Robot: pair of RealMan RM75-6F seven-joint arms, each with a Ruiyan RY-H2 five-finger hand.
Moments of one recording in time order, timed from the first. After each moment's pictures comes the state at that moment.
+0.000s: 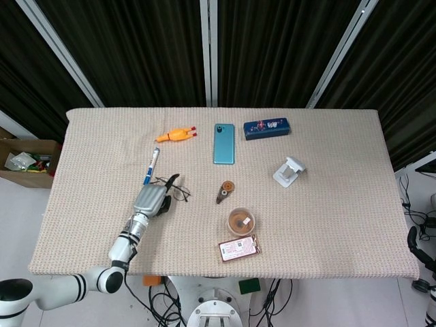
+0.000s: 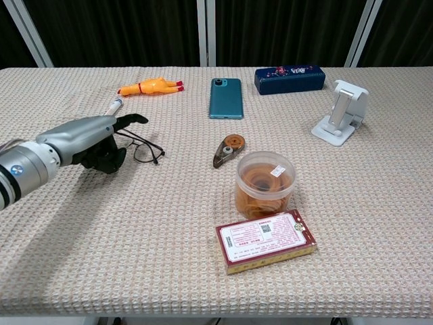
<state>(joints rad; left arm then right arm) -0.60 -1.76 -0.17 -1.29 1.16 0.98 0.24 -0.07 -1.34 0.19 -1.33 -1.56 1.89 0.34</state>
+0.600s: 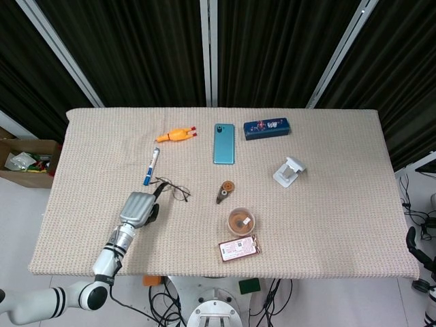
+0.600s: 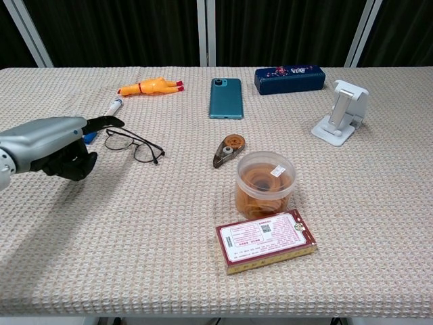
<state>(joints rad) -0.53 -1.63 -0.10 -1.50 1.14 1.06 0.37 -0.07 -1.35 0.18 -1.32 -1.56 1.89 0.34</state>
